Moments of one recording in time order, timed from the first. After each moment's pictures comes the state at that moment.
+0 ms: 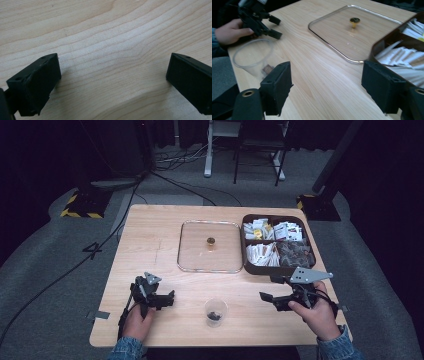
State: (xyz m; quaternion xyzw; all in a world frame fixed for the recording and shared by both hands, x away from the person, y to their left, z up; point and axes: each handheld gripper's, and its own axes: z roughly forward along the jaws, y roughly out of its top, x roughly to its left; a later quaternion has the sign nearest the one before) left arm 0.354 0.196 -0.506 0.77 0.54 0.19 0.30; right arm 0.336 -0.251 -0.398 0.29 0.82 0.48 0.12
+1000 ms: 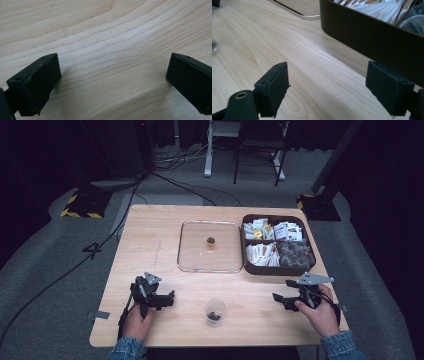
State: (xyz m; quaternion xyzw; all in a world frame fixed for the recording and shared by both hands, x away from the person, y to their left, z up) left arm 0.354 0.196 -0.505 0.77 0.53 0.19 0.30; right arm 0.360 -0.301 -0.467 0.37 0.82 0.41 0.15
